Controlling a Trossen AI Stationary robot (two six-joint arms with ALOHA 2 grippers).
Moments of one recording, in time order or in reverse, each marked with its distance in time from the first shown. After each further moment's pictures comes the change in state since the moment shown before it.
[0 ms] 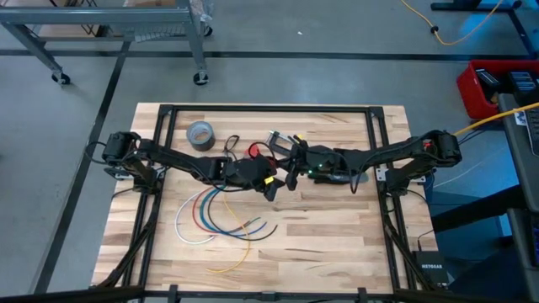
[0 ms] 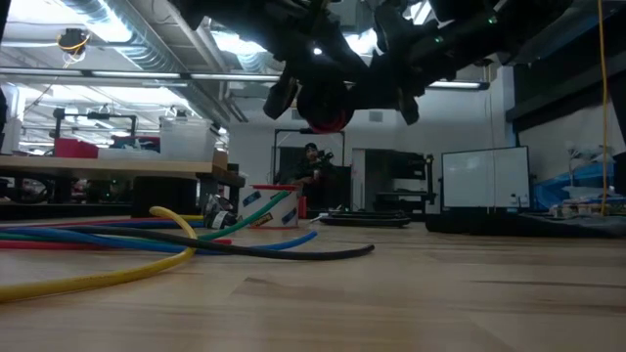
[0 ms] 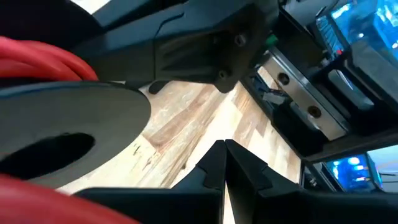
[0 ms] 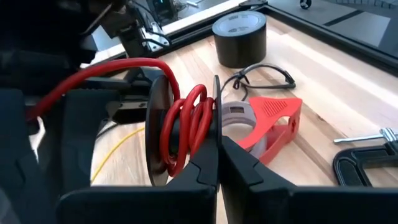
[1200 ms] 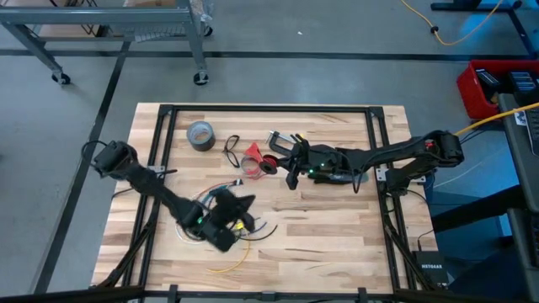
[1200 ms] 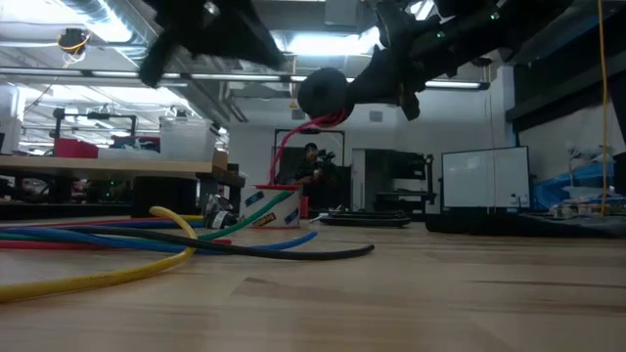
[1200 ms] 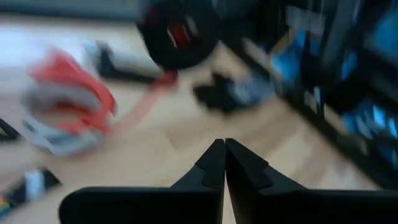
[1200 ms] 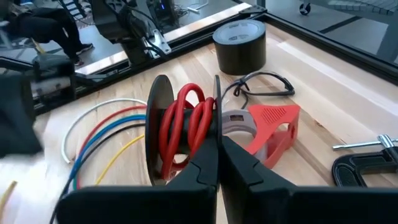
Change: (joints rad) left arm -0.464 0.001 -0.024 -0.321 -0.936 -0.313; right arm 0.000 -0.020 0.000 0.002 0.007 0.000
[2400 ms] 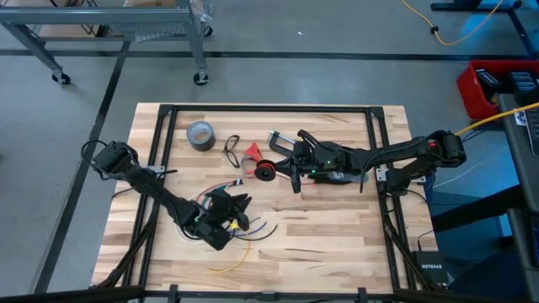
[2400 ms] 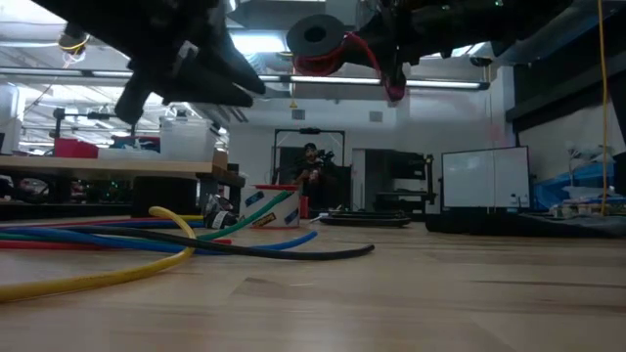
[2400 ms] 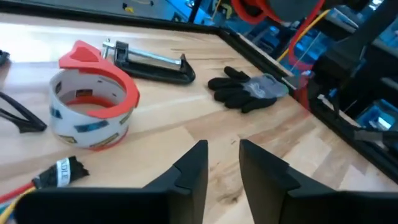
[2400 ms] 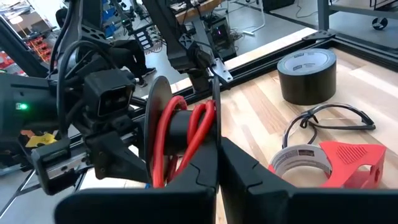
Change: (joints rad) left arm -0.029 0.000 -0.169 0.159 -0.064 -0.005; right arm 0.000 -0.025 0.000 0.153 -0.206 0.033
